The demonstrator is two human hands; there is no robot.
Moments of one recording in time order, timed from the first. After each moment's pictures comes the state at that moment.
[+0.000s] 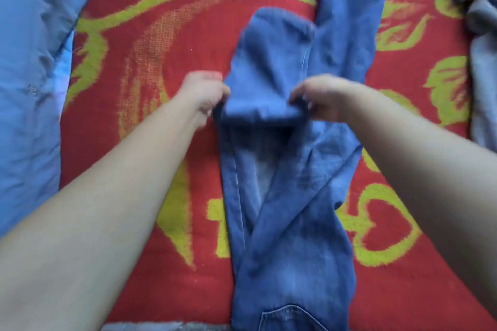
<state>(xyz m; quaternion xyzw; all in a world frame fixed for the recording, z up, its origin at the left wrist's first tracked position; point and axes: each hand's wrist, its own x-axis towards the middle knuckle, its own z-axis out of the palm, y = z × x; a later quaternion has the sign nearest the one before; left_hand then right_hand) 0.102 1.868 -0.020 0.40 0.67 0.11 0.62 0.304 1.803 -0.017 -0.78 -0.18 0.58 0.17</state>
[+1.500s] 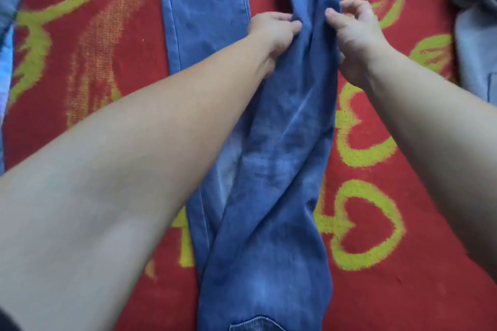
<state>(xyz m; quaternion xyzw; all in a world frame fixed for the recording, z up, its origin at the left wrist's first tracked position) 0.293 1.866 -0.034 0.42 0.55 0.20 0.70 0.414 1.801 -0.031 -0.73 -0.15 0.42 0.51</state>
